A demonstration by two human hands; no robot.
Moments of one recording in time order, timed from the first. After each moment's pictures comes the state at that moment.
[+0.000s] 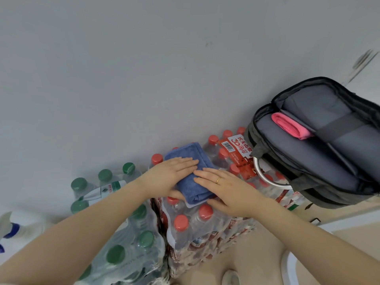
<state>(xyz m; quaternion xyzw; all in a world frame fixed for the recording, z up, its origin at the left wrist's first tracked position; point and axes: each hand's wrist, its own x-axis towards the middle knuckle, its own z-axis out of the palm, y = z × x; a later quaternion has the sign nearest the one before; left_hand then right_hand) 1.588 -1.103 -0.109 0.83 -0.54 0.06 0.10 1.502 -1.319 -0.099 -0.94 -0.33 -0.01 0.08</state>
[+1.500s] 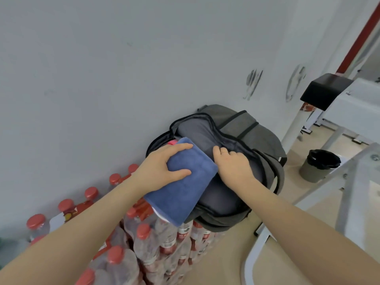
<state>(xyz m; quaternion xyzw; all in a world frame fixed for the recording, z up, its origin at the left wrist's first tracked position) 1.578 -1.367 -0.004 0.81 -0.41 -0.07 0.40 1.512 -1.571 -0.038 -0.97 0.08 -0.12 -0.20</state>
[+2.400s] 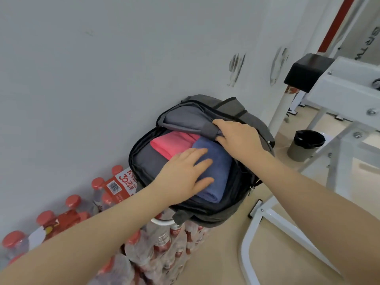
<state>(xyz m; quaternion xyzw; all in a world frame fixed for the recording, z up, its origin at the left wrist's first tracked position) 1.556 -1.435 -0.036 0.77 -0.60 0.16 0.12 1.511 -1.616 0.011 -0.98 0.12 -0.14 -0.02</state>
